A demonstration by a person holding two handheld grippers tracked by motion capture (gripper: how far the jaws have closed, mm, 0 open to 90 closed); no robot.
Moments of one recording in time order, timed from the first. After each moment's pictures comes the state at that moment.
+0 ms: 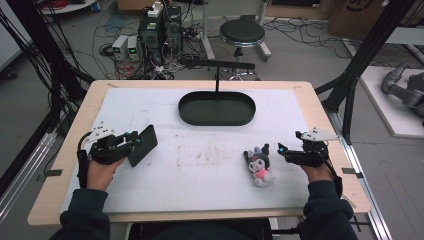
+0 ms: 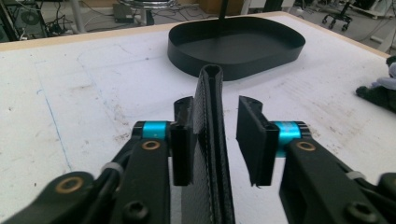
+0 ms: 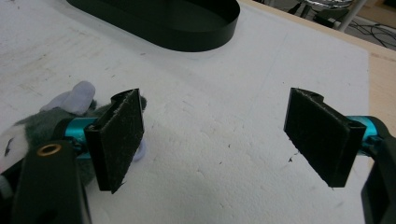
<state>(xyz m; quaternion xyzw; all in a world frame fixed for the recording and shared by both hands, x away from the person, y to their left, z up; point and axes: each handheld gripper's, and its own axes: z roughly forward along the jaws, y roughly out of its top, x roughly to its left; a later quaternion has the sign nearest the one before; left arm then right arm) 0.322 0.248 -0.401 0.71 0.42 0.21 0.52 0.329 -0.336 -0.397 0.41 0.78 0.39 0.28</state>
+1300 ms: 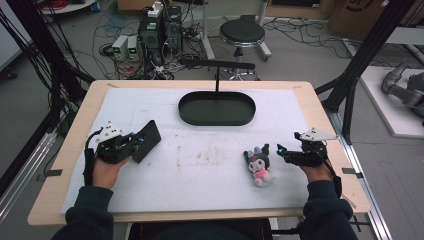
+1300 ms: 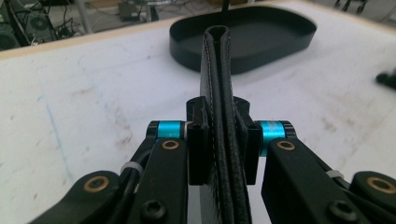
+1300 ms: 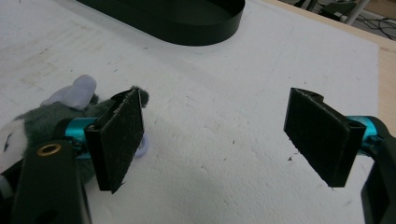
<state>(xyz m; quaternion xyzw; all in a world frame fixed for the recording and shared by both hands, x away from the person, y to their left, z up) 0.331 0.233 -0.401 0.72 0.41 0.23 0.51 0.332 -0.335 -0.400 0.41 0.78 0.39 0.27</state>
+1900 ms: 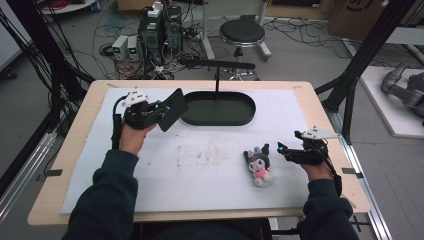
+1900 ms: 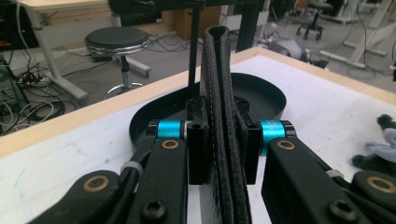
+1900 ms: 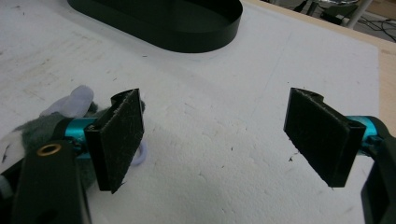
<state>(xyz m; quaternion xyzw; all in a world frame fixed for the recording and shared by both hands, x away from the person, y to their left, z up) 0.408 0.163 -0.348 0.73 0.34 0.22 0.55 0.335 -0.339 -0.399 0.41 0.77 0.40 0.26</state>
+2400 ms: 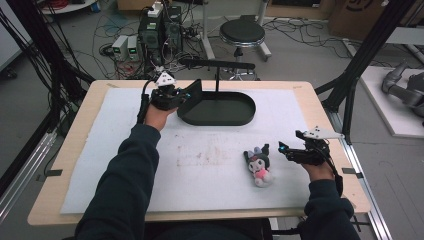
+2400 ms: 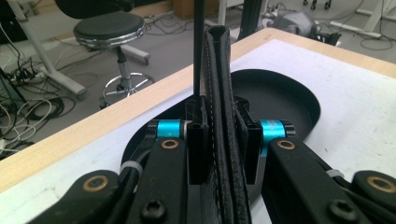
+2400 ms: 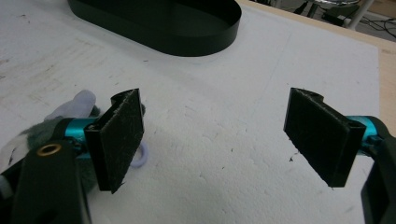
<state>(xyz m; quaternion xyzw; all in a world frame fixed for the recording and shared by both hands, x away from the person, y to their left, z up) 0.478 0.115 -0.352 0.76 0.33 0.22 0.51 0.335 -0.342 -0.397 0.42 0.77 0.41 0.26</state>
